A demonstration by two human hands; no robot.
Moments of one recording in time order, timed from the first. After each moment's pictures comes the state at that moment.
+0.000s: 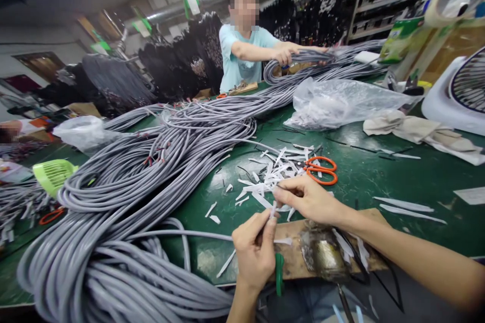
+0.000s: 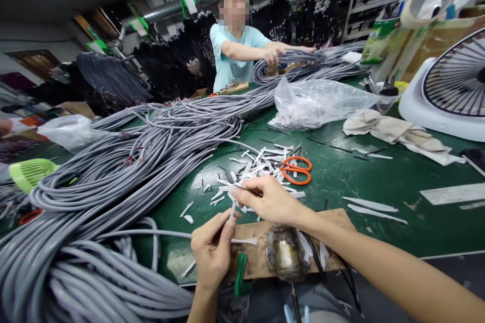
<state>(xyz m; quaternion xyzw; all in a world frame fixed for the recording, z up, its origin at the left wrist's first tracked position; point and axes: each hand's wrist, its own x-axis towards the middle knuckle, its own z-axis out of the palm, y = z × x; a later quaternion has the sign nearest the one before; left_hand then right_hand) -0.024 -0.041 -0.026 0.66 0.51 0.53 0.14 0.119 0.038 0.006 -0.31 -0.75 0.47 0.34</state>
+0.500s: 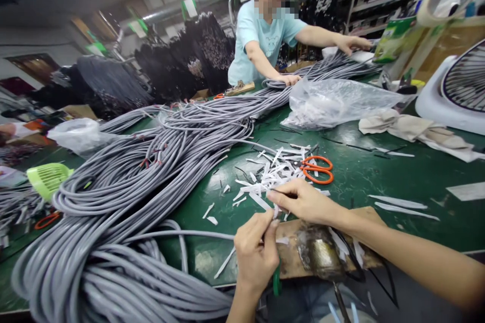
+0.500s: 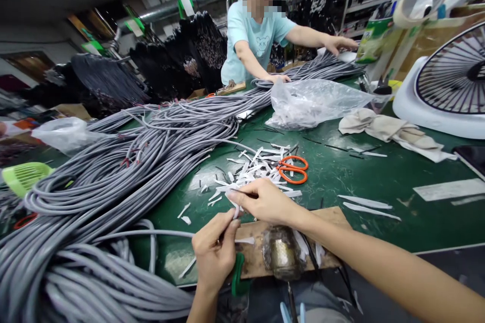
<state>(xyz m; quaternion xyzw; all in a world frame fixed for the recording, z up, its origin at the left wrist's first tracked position) -0.023 -0.039 -0.035 0.71 0.48 0.51 0.11 0.118 0.034 0.004 -0.31 -0.77 0.47 0.30</state>
